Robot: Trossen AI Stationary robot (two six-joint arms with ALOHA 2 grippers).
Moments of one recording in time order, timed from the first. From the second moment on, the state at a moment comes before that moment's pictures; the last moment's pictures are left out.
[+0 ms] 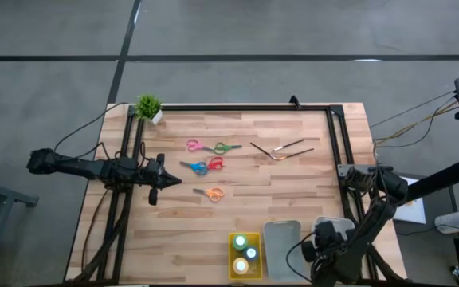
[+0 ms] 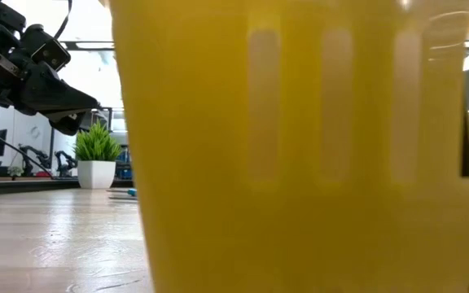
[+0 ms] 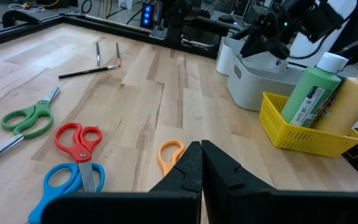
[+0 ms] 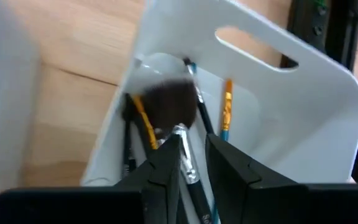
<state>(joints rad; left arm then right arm) -0.12 0.27 0.00 0.02 -0.06 -0.26 1.01 1.93 1.39 -1.45 0.03 2.34</state>
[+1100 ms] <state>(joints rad) -0.12 0.27 0.00 0.02 -0.06 -0.26 0.56 1.51 1.08 -1.17 0.63 1.36</state>
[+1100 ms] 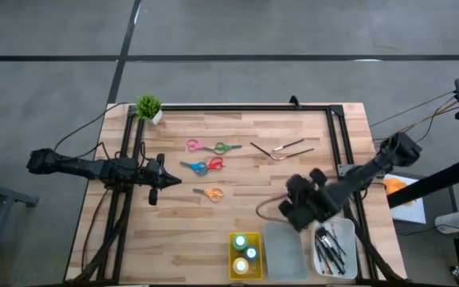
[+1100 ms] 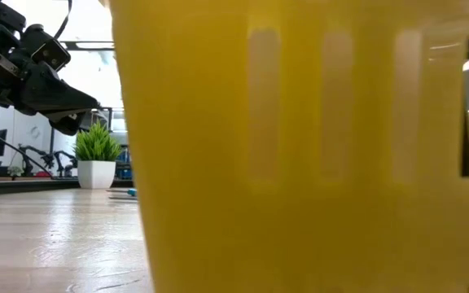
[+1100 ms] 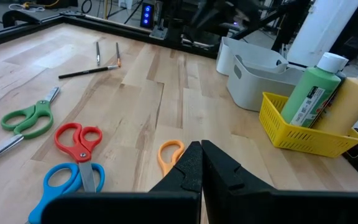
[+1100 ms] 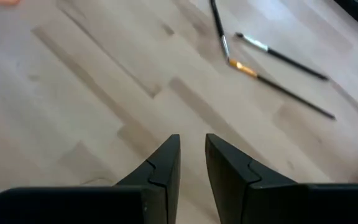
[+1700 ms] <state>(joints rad) -0.12 0.27 0.00 0.02 -0.06 -0.26 0.03 1.34 0.74 -0.44 0.46 0.66</state>
